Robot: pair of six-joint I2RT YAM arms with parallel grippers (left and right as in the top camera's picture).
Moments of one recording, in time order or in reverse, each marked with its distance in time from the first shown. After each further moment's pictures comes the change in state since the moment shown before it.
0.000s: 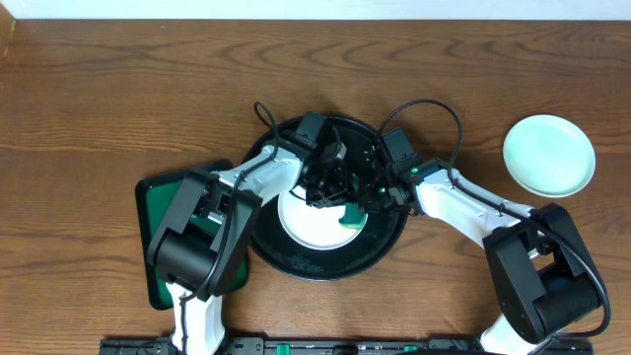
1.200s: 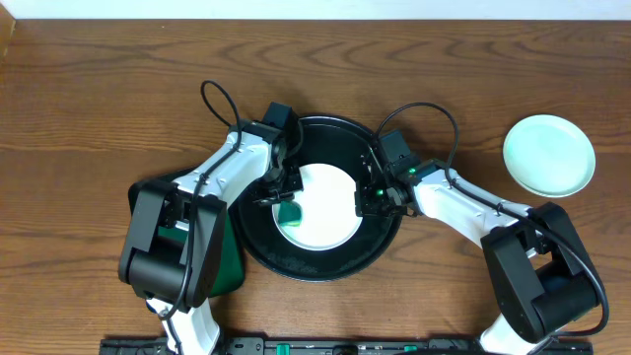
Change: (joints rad) left arm 0.137 -0.111 0.042 -0.447 -0.568 0.131; right arm 0.007 0.005 0.003 -0.015 -0.050 0.006
